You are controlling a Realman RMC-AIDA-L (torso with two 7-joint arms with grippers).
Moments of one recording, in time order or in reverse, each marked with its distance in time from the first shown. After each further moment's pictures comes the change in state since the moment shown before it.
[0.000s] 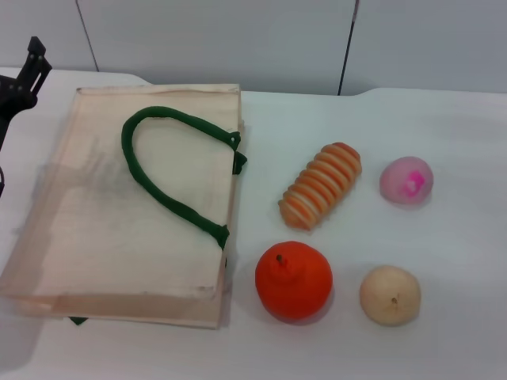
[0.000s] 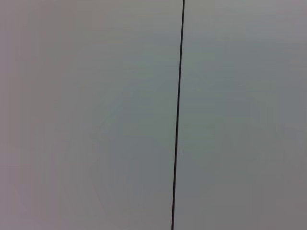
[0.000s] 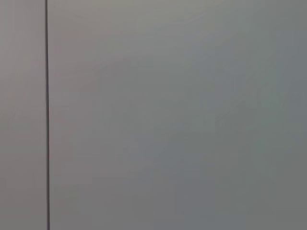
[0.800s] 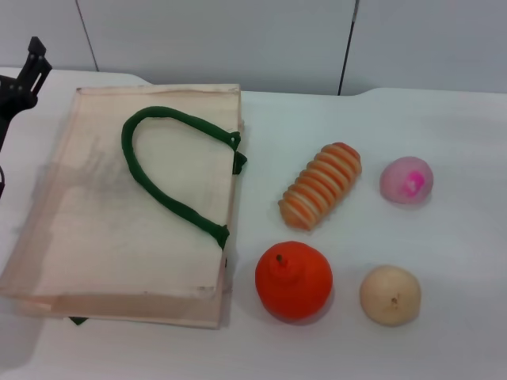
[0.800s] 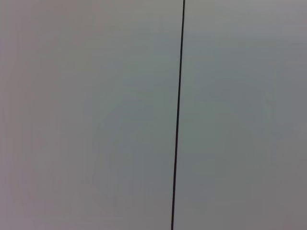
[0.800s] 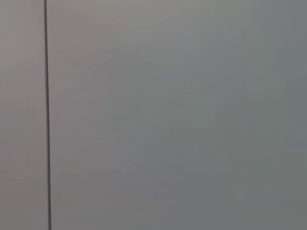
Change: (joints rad) left arm -0.001 0.001 0.000 -0.001 0.000 0.005 -0.003; right arm 0.003 -0.002 -0.003 0.003 -0.005 0.026 0.001
